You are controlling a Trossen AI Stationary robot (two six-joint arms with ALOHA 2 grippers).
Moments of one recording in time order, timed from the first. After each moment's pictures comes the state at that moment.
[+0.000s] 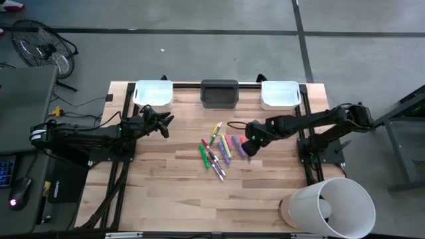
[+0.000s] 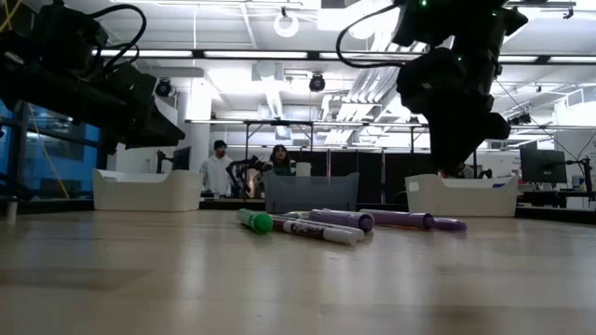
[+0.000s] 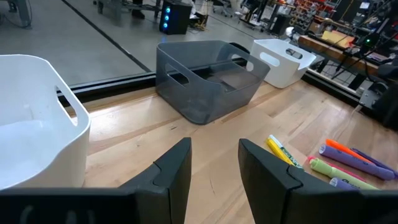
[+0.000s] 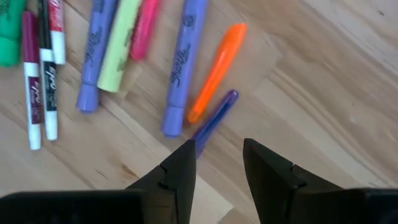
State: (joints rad) left arm 0.21 0.67 0.06 0.41 -0.46 -0.40; right arm -0.02 1.41 0.88 -0.71 0.00 0.92
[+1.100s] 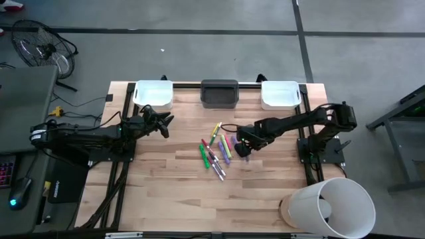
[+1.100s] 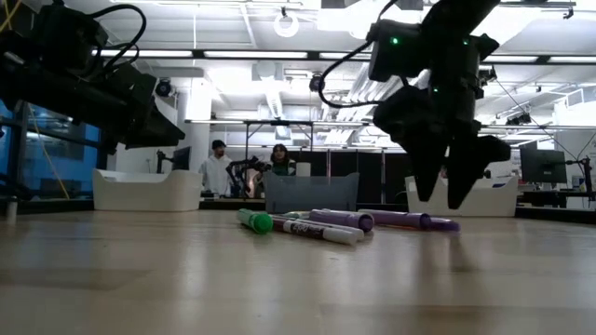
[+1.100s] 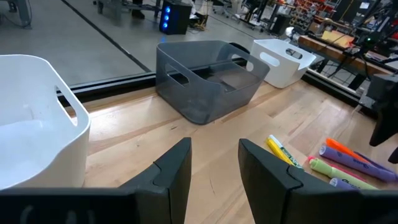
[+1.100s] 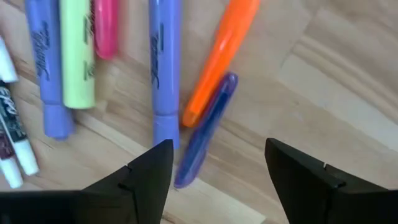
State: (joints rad) left arm 0.21 0.67 0.06 0.41 -0.46 -0.40; right arm -0.03 1.62 0.93 -0.67 -0.07 1.07
